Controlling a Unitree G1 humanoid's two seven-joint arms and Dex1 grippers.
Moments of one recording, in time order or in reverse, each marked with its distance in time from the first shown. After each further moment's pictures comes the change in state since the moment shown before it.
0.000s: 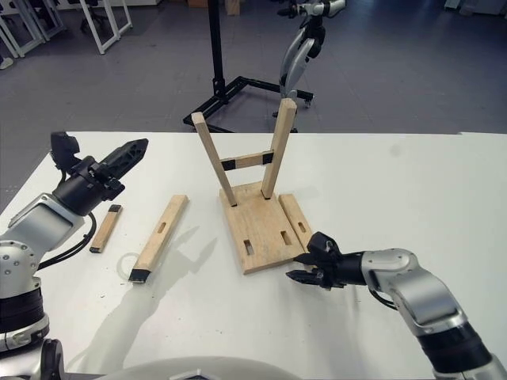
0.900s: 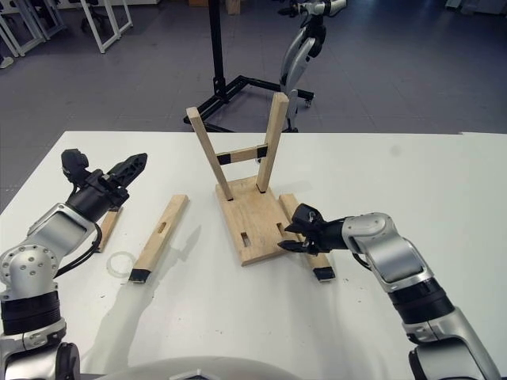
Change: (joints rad) left arm 0.015 -0.106 0.014 0.072 0.176 -0.021 -0.009; right arm -0.260 0.071 0.104 0.182 -0.151 -0.051 0.045
